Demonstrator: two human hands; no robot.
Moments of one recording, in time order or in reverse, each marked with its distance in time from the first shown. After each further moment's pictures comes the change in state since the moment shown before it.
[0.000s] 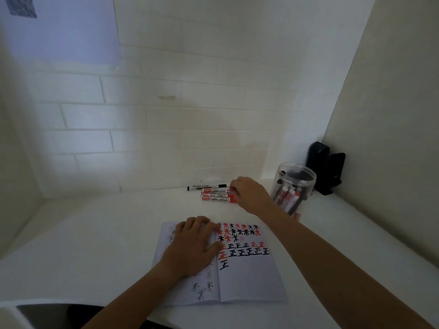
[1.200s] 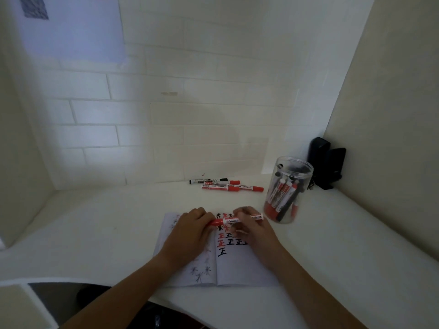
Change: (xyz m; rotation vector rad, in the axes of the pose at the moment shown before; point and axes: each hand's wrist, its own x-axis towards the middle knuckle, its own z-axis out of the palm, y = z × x) left_hand -0.005 0.006 -0.011 -0.134 0.211 0.130; right_hand -0.130 -0.059 0.001 1.706 0.015 0.492
